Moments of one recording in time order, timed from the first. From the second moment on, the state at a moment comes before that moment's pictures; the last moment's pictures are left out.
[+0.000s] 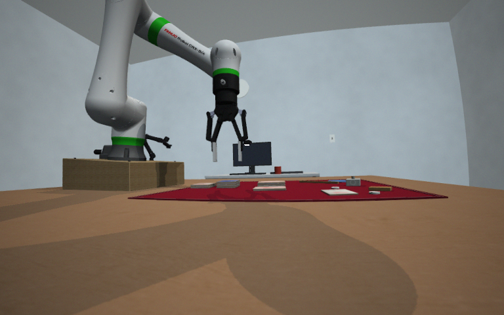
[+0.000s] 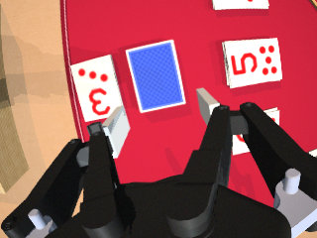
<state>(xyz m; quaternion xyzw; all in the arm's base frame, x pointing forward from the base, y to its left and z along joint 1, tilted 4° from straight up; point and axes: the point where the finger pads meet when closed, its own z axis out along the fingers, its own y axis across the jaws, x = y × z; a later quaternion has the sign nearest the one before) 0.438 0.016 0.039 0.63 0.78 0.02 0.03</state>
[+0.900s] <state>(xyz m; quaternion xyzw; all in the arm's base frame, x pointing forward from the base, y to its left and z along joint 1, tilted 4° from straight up) 0.439 0.013 -0.008 0.63 0.78 0.02 0.03</state>
